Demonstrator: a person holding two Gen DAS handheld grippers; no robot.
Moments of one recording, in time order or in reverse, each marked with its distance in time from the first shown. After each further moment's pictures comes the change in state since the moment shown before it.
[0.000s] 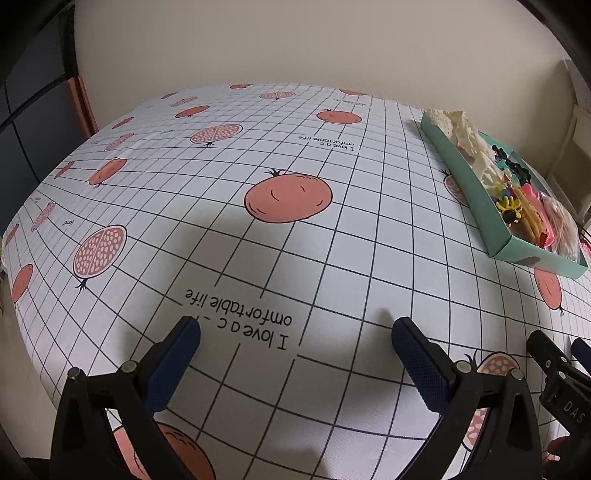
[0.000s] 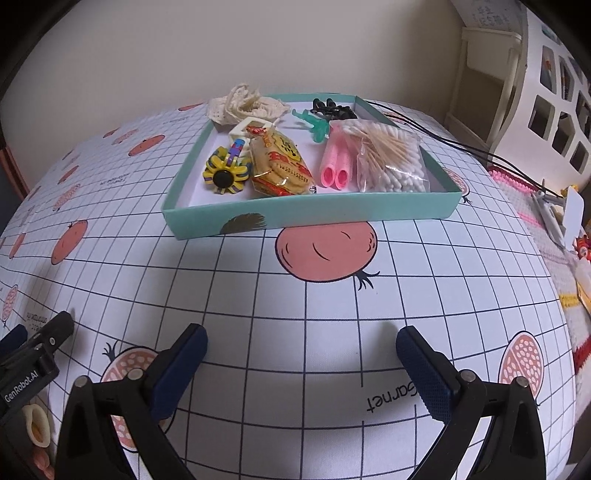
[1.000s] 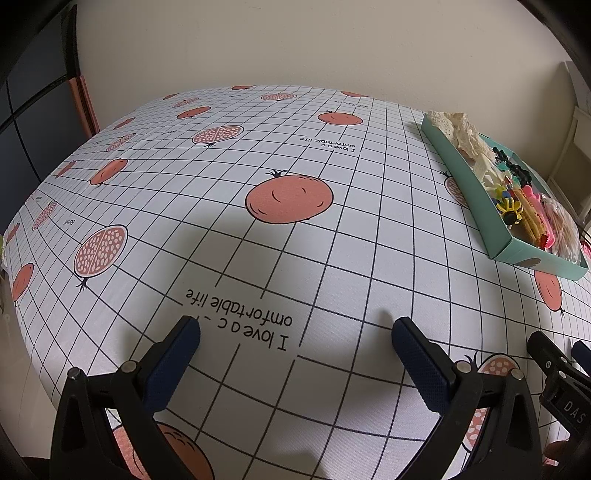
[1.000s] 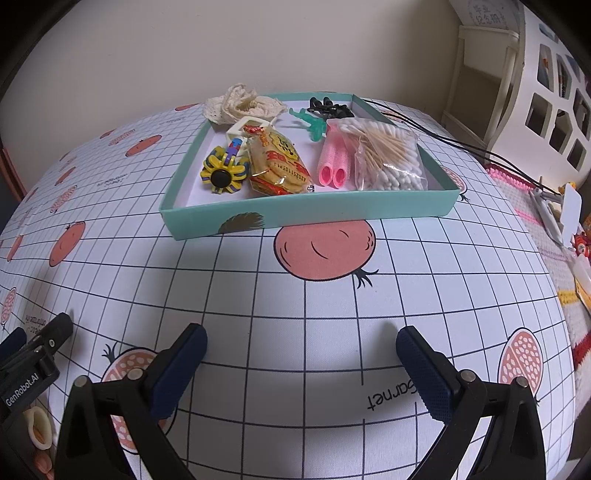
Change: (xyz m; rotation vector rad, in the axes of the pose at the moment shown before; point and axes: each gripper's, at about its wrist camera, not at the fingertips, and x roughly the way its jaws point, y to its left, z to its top) left arm 0.000 0.000 -0.001 0.000 -0.006 0.000; right arm 0.001 -0.003 0.001 0.003 0.006 -0.003
